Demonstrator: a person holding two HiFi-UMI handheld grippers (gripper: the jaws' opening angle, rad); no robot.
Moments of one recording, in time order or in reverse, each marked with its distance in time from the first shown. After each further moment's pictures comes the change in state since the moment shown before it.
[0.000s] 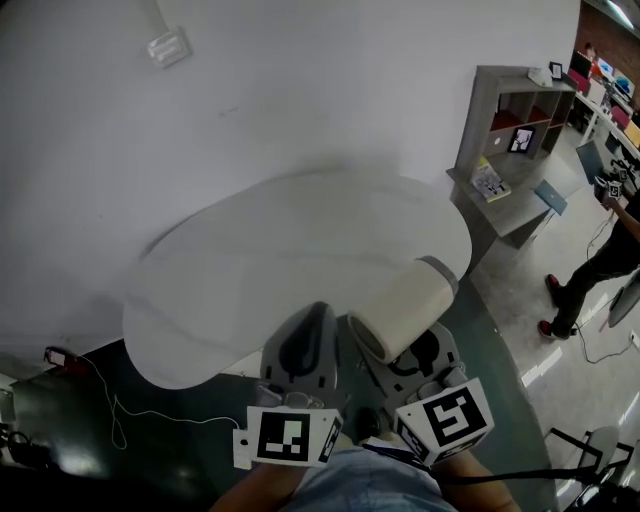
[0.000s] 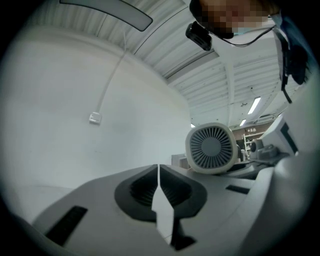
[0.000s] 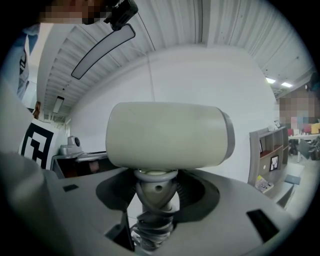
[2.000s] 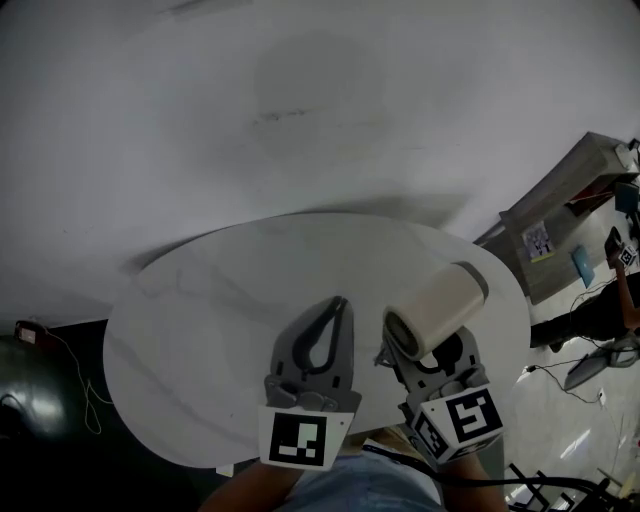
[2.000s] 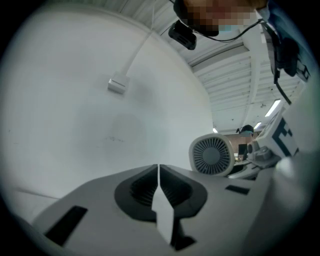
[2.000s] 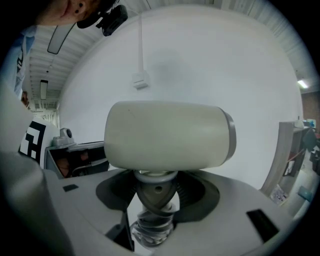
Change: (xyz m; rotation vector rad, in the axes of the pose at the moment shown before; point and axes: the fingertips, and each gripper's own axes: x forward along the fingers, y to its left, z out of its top) left arm 0.227 0.259 -0.061 -0.143 0.072 0.063; right arm 0.345 -0.073 -0.020 -0.030 0.237 -0.001
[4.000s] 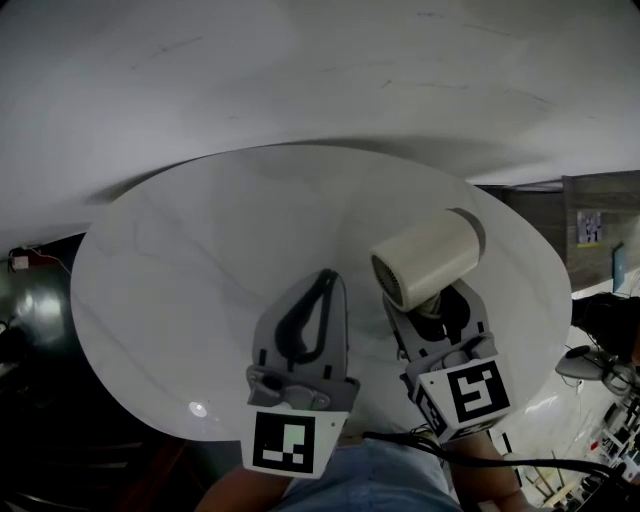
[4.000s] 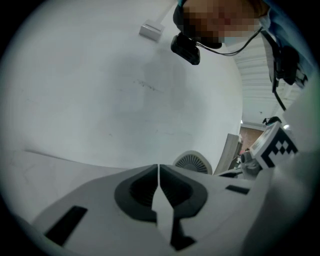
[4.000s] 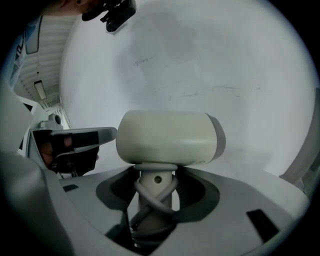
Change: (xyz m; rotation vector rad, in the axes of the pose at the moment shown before) left arm 0.075 0.088 -0.132 -0.166 0.271 0.215; right arm 0.156 -0.036 -0.118 0.027 0.352 0.172
